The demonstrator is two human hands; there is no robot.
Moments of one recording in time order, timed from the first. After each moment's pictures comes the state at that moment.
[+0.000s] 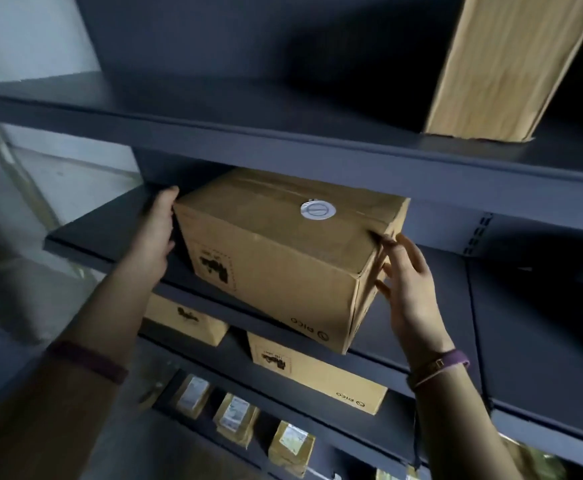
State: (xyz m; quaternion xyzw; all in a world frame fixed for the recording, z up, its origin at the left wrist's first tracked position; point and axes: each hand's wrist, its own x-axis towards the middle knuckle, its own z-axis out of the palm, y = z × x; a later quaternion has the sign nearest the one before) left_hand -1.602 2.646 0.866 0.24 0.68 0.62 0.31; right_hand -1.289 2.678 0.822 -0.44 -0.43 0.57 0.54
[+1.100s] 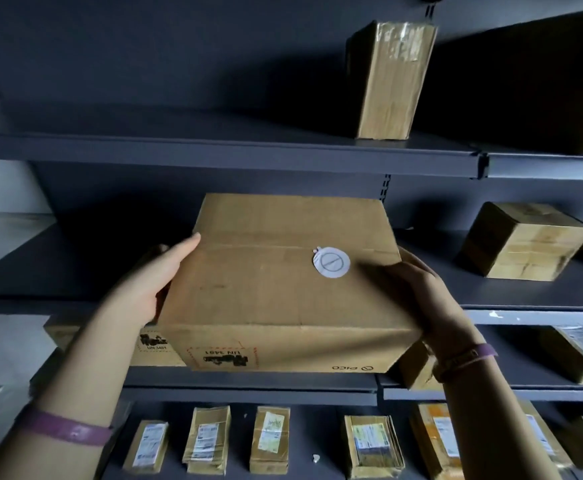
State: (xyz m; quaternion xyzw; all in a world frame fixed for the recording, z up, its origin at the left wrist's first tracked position) left_hand -1.612 2.565 0.872 0.39 0.62 0.41 0.54; right_hand -1.269 2.515 0.862 -0.48 -0.44 0.52 0.55
